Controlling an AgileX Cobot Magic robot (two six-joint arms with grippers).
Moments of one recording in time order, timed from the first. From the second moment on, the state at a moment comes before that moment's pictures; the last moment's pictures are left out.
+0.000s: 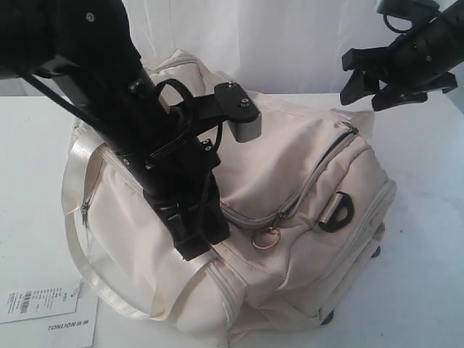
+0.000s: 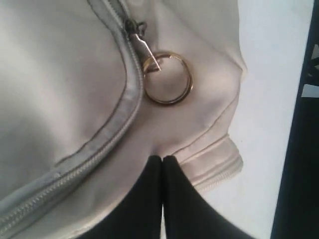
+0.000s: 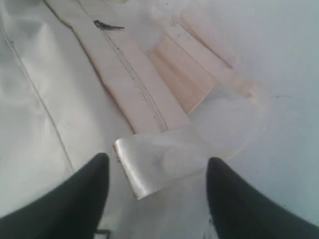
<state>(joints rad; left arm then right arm) -0.77 1.59 -1.33 -0.41 1.09 0.74 0.15 1.78 -1.50 0.49 0.90 -0.32</state>
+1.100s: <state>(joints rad) -0.77 1.59 -1.33 -0.65 1.08 0.57 0.20 1.51 -1.10 0.66 1.05 -0.38</state>
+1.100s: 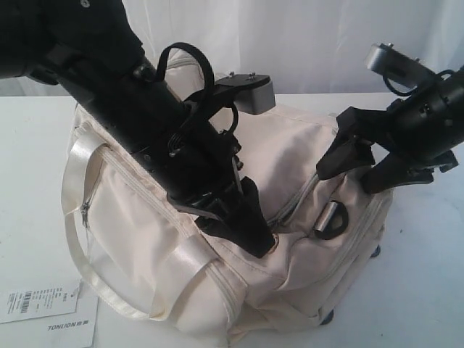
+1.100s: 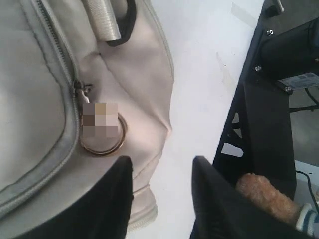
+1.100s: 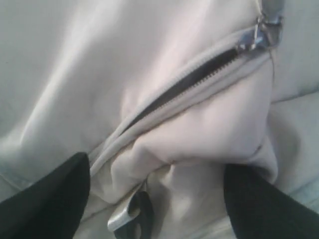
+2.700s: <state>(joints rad) -0.78 1.74 -1.33 -0.63 0.86 0.68 0.20 1.49 -1.10 0.67 0.96 -0.38</state>
